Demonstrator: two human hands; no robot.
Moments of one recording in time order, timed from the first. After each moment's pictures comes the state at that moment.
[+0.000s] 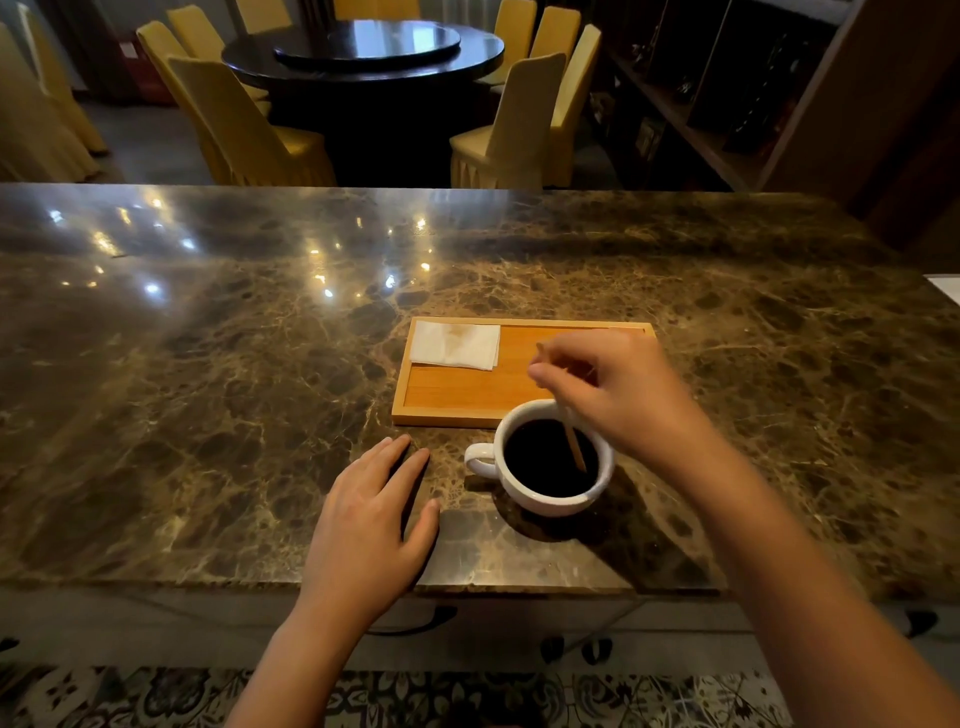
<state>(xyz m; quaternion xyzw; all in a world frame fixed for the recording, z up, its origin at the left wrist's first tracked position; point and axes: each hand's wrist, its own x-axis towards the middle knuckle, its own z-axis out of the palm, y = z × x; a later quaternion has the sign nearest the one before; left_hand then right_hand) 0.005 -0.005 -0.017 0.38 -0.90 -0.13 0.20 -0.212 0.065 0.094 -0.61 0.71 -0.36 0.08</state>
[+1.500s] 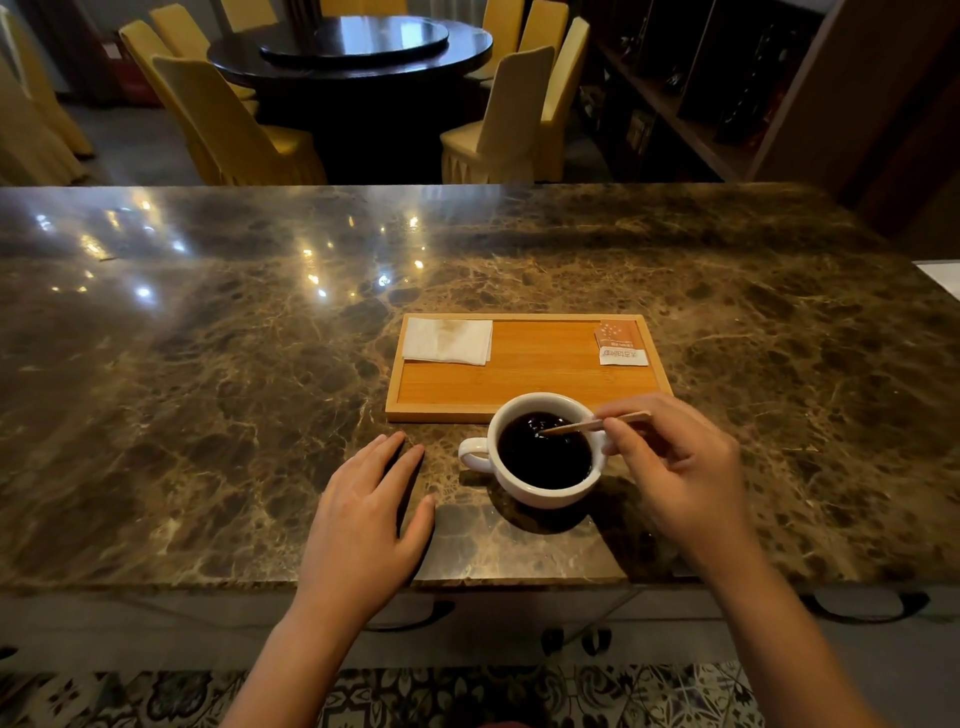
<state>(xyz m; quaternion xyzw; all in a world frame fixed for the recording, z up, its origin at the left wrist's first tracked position) 0.004 -0.004 -0.015 0.37 -0.90 -0.13 0.20 -0.210 0.128 0.044 -0.53 0.67 -0.52 0.02</state>
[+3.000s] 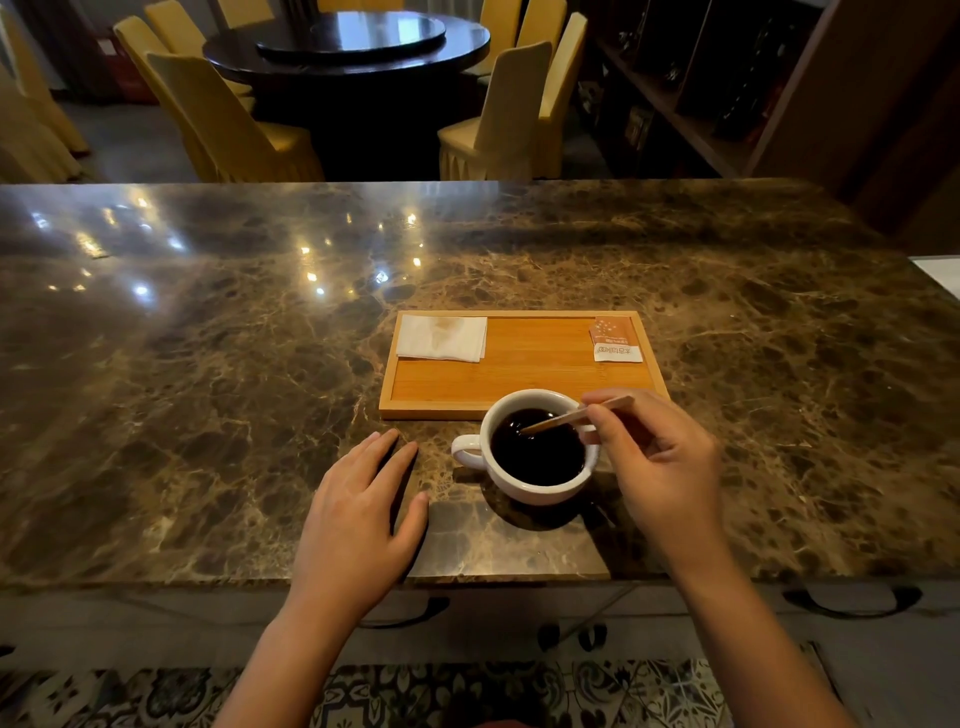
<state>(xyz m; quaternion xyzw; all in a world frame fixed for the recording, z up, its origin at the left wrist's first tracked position) 0.005 -0.005 -0.018 0.38 -0.90 -0.13 0.20 -0.197 0.120 0.046 -0.47 0.66 -0.58 0.04</state>
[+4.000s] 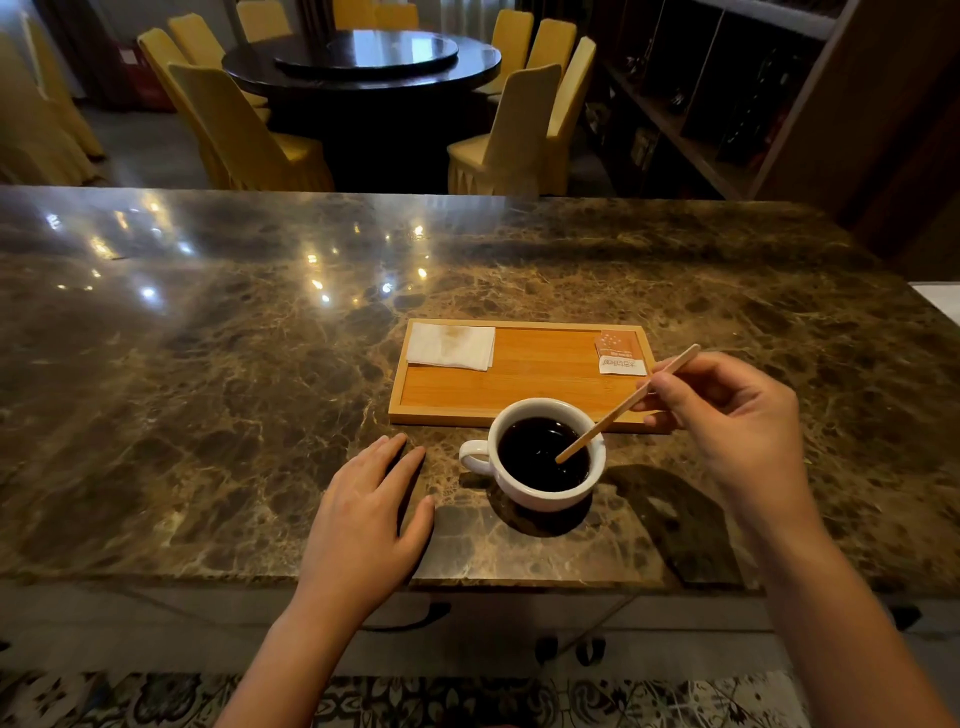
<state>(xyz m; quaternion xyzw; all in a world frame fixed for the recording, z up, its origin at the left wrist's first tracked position) 0.005 -0.004 -0.016 0.37 -0.90 -0.13 0.20 -0.234 0.128 0.075 -0.37 0.65 -0.65 0.15</state>
